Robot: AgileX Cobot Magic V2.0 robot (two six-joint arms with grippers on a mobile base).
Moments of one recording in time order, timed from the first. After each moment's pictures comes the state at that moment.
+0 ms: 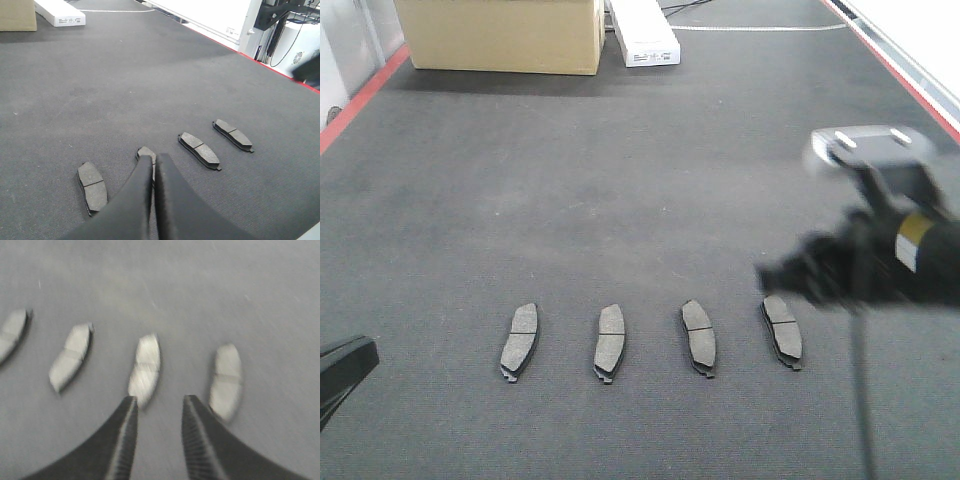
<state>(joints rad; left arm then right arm) -0.58 0.49 -0.40 0.21 0.23 -0.42 0.41 1.15 -0.91 -0.10 0.64 0.20</state>
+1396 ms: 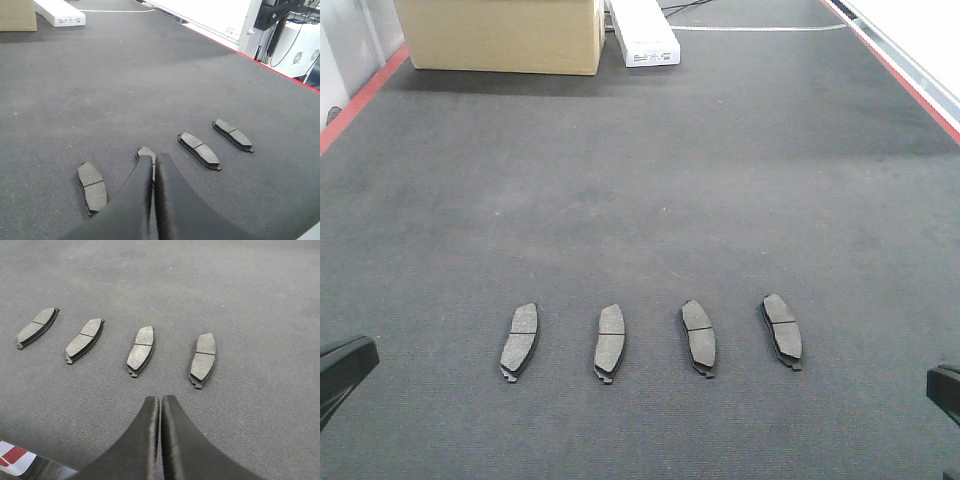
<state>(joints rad) -0.58 0.49 -0.40 0.20 0.23 -0.42 0.41 0.50 -0.55 -0.10 0.66 0.16</state>
